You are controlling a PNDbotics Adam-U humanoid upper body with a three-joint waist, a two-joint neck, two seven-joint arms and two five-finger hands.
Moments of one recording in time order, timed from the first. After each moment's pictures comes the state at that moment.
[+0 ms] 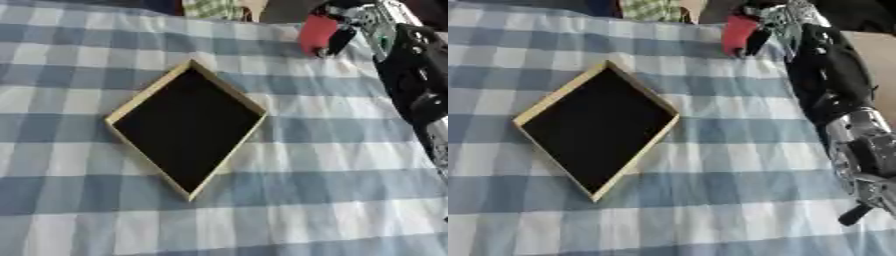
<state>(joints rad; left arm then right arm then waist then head) -0.15 0.25 0.03 -1.99 -0.13 -0.25 0.34 -1.24 -0.79 -0.06 -0.58 1.10 -0.18 0.45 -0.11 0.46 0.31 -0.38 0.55</state>
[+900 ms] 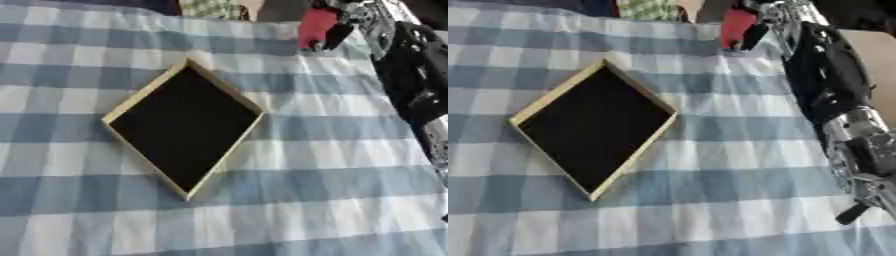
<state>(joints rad) -0.15 0.25 0.03 -1.99 -0.13 -0.24 0.34 -1.25 -0.79 -0.05 -0.61 1.05 -0.21 0.43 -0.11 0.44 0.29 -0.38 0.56</state>
